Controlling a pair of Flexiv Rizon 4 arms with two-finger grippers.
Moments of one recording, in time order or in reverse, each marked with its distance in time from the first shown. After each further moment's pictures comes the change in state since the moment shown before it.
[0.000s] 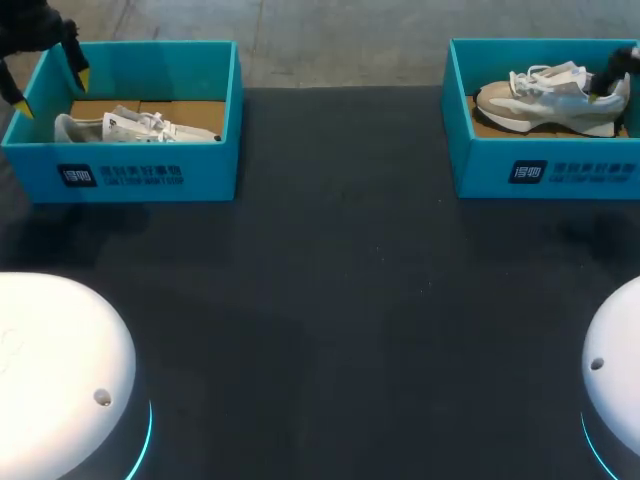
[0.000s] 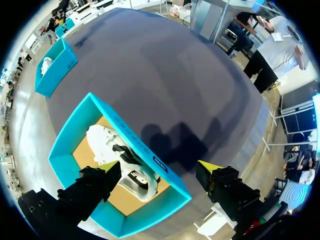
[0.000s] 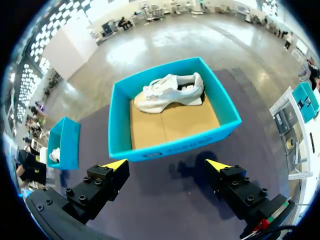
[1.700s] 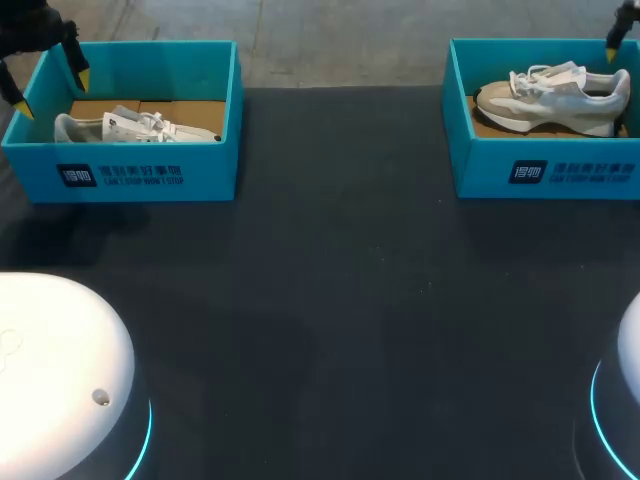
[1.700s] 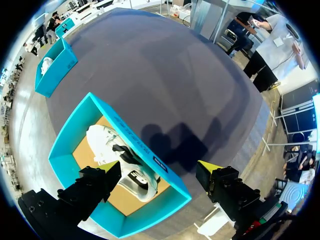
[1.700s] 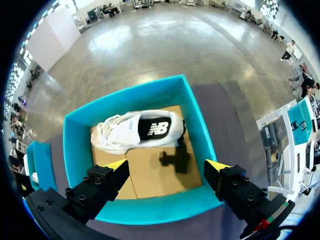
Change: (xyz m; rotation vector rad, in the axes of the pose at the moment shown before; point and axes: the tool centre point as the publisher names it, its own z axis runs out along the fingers) left arm 0.000 0.000 0.000 0.000 0.000 0.000; right arm -0.070 0.162 0.110 0.114 -0.177 -0.017
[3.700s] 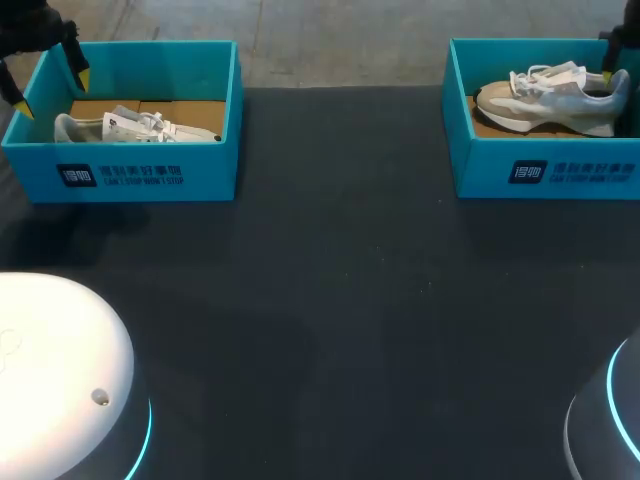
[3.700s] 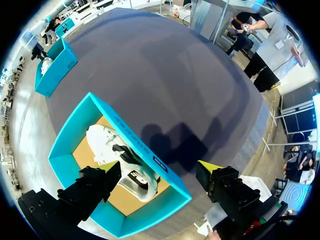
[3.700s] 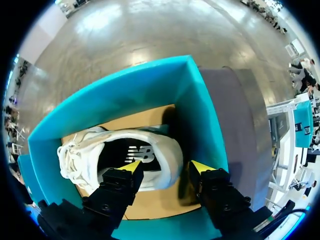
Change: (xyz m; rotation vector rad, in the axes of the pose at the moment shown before) left arm 0.000 0.000 0.000 0.000 0.000 0.000; right arm -0.015 0.042 0.114 0.218 -0.070 0.012
